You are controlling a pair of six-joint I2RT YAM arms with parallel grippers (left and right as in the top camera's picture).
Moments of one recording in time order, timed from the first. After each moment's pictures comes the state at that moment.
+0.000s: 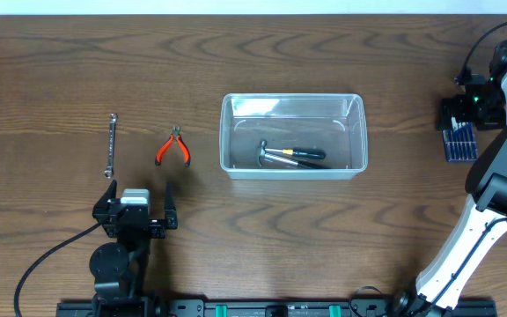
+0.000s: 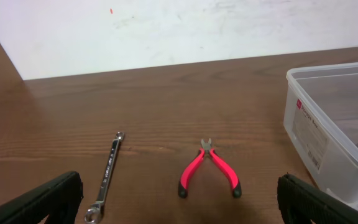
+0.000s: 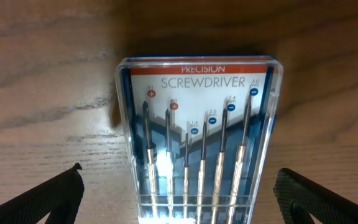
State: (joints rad) left arm 0.05 0.01 0.08 -0.24 0.05 0.12; right arm -0.41 2.37 2.02 -1.22 0.00 -0.37
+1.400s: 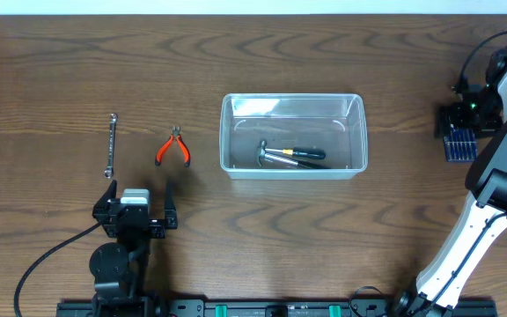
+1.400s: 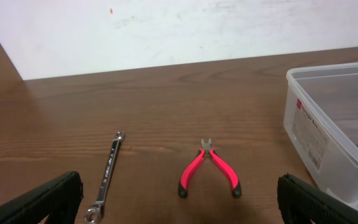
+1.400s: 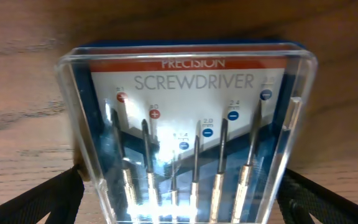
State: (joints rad) left arm 0.05 0.01 0.08 -0.24 0.05 0.12; right arm -0.42 2.42 2.01 -1.21 0.02 -0.38
